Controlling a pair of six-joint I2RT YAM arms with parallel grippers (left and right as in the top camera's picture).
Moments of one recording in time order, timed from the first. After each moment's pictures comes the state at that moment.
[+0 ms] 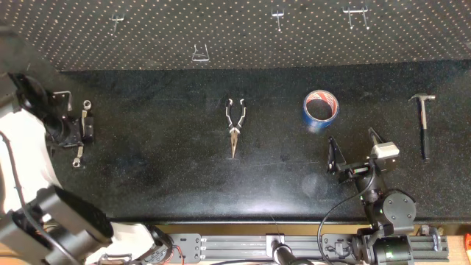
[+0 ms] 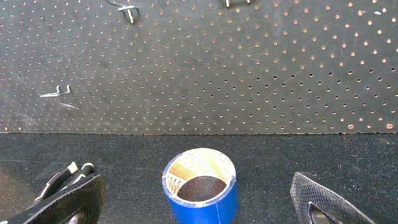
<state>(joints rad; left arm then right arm) 0.64 1.64 1.33 -1.11 -0.07 0.45 0.07 0.01 0.01 -0.05 -0.17 0.14</state>
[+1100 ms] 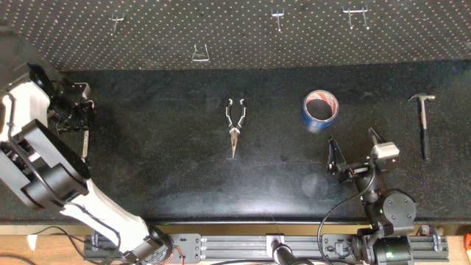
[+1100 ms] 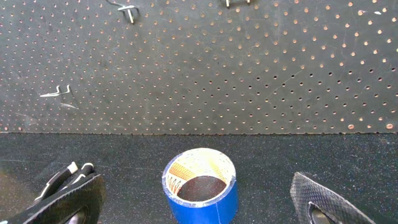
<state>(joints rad) 0.63 2.09 1.54 -1.00 0.03 0.60 0.07 0.01 0.01 -0.05 -0.17 0.14</state>
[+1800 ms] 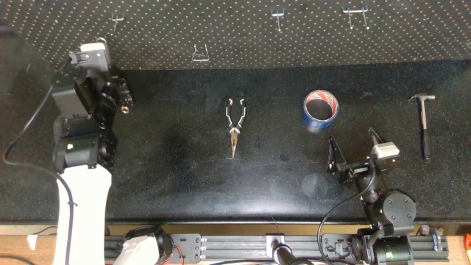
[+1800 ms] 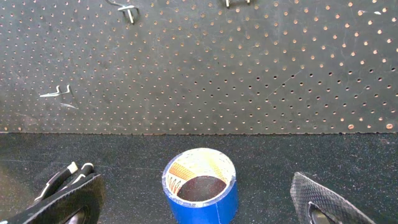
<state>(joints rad) 0.18 1.16 0.96 -0.32 0.00 0.04 0.07 0.01 0.01 -0.05 -0.17 0.14</state>
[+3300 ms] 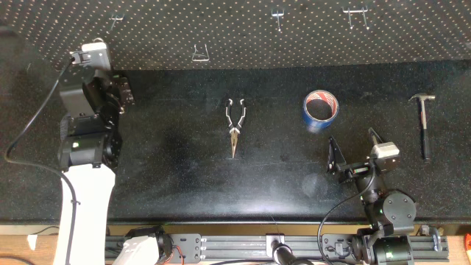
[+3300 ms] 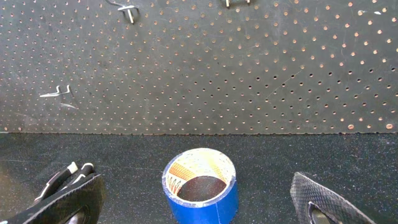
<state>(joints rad) 0.14 1.16 0.96 -0.31 -0.13 0.05 0.07 0.01 0.01 -0.05 -0.17 0.14</state>
